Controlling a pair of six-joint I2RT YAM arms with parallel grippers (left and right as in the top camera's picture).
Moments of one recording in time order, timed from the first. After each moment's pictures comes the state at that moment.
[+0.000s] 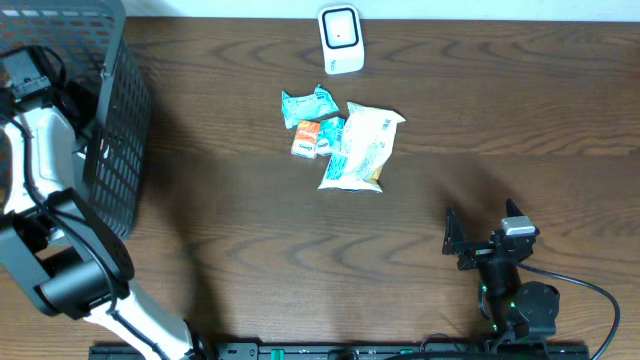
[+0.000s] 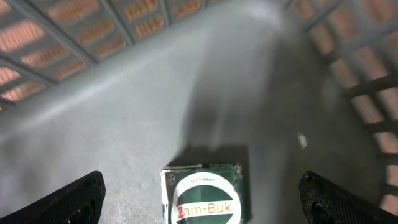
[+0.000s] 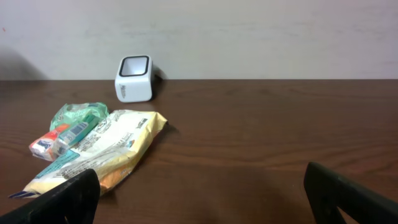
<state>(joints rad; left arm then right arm) 0.46 1.95 1.56 -0.65 -0.22 -0.52 0.04 0.02 0.01 -0.06 -0.09 0.05</state>
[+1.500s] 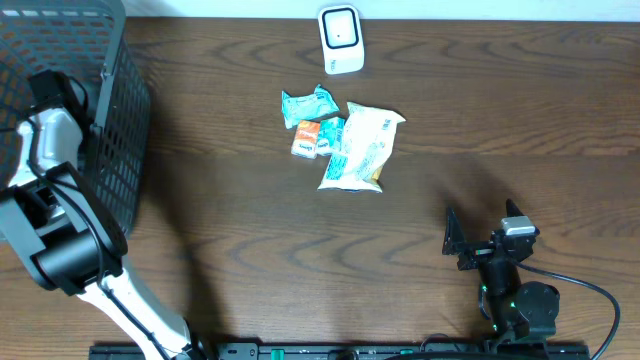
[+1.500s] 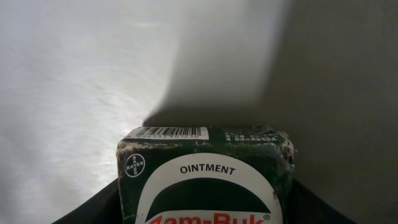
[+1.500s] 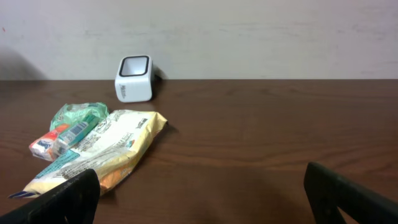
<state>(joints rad) 0.49 2.09 1.56 -0.79 -0.13 -0.54 0.04 0.02 0.01 -0.06 -0.09 0.05</state>
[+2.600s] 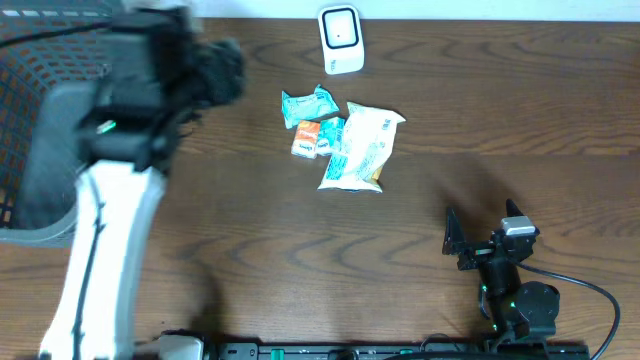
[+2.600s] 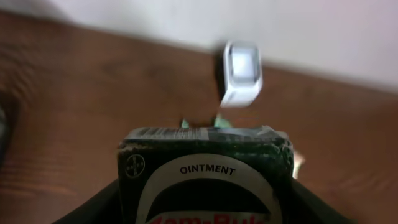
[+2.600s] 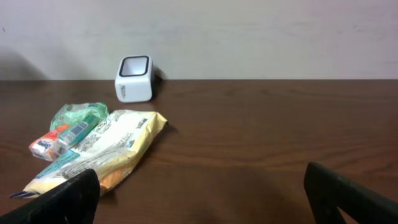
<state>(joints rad) -0.14 1.47 1.55 -0.77 0.14 -0.31 0.04 0.02 0.01 -0.06 -0.09 0.05</state>
